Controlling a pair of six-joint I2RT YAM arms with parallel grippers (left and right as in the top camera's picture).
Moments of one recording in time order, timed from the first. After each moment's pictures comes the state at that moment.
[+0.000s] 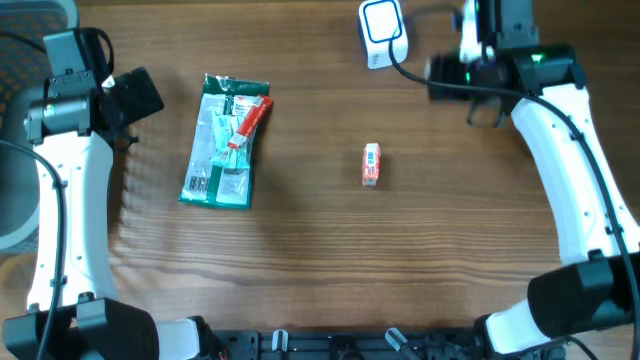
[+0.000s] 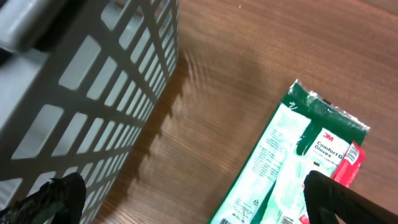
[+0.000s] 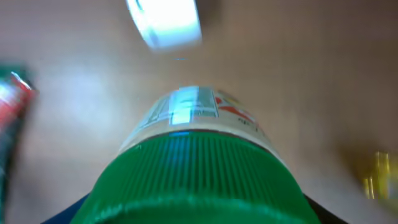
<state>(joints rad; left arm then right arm) 0.20 1.54 1.46 -0.87 -0.18 -0.22 0.15 1.71 1.66 -1.08 -0.02 0.15</state>
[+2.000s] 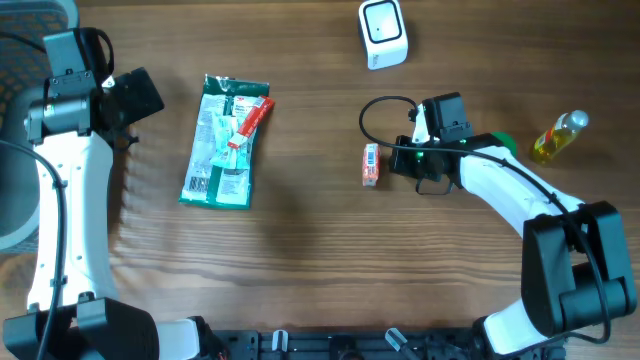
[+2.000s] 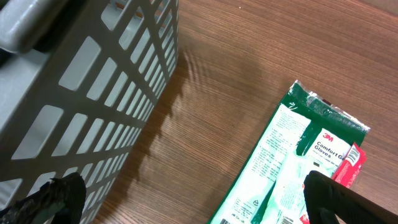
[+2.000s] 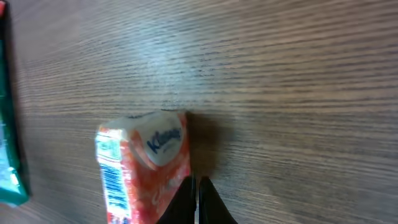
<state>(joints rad) 0.20 1.54 1.46 -0.87 -0.18 -0.22 0.24 1.73 0.96 -0.37 -0.34 0.45</state>
